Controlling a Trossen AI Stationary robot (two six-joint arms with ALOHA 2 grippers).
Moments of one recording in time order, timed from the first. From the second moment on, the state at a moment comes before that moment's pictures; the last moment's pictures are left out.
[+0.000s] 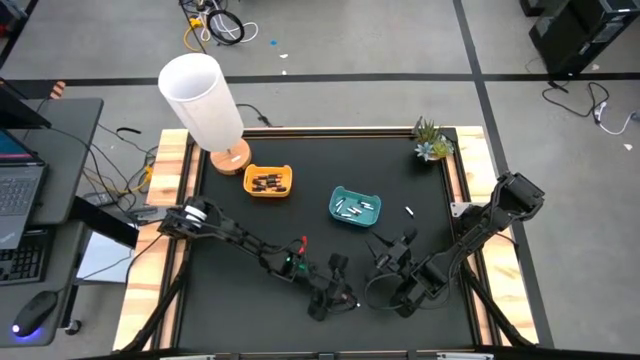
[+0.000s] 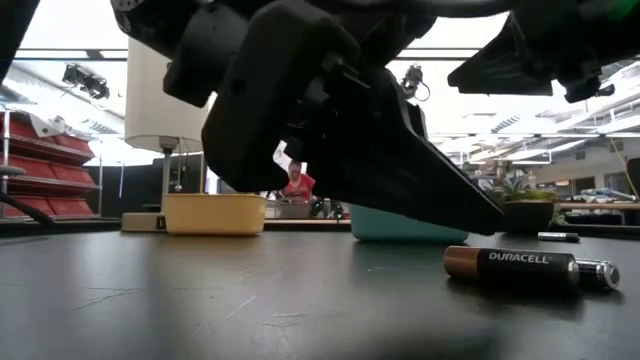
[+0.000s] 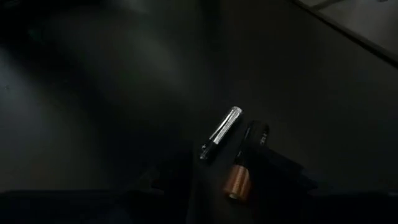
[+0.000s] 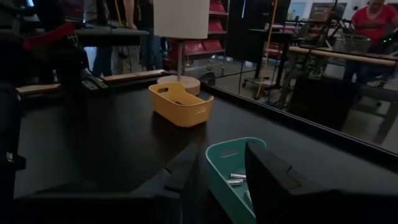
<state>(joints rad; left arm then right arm) -0.38 2.14 1.24 0.34 -0.03 0.15 0.72 1.67 0.83 -0.26 1.43 1.05</state>
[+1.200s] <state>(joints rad) -0.37 2.17 1.24 0.29 0.08 0.08 0.74 1.65 0.83 -0.22 1.44 1.02</state>
